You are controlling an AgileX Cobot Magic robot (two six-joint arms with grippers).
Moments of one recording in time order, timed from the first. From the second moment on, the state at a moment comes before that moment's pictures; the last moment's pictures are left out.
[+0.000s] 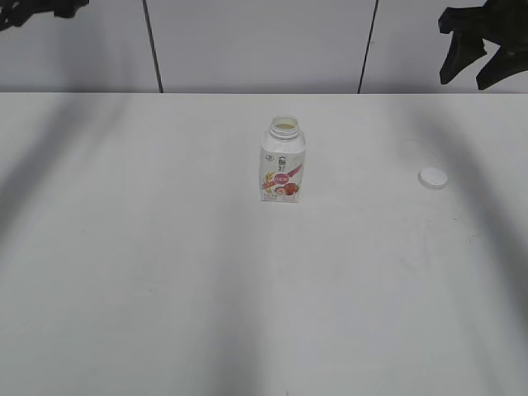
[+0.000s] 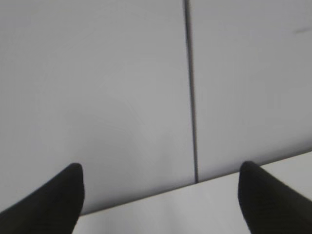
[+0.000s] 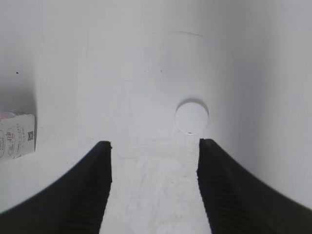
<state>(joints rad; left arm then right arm) -0.02 1.89 -1.48 1.84 -0.15 -1.60 0.03 2.00 -1.80 0.23 1.09 -0.05</state>
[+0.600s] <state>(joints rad) -0.02 1.88 -1.29 1.73 -0.24 -1.59 0.03 2.00 -1.80 0.22 1.20 -0.05</state>
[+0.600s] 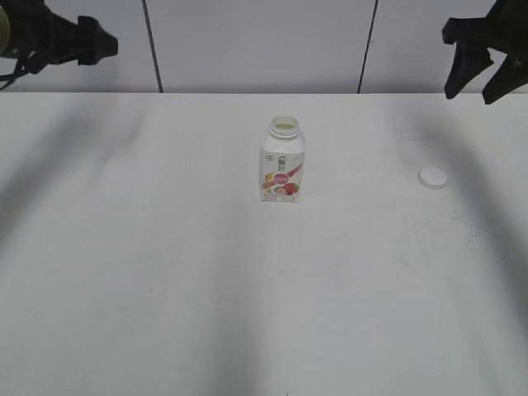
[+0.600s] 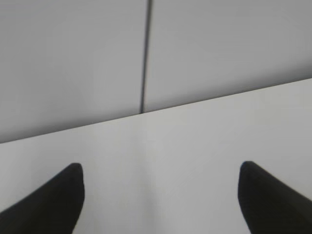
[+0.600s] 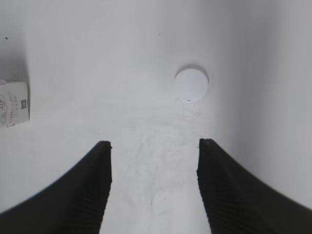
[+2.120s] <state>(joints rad) -0.01 1.54 -0.90 1.72 -0.08 -1.73 0.03 1.26 -1.32 0.14 1.22 -0.05</state>
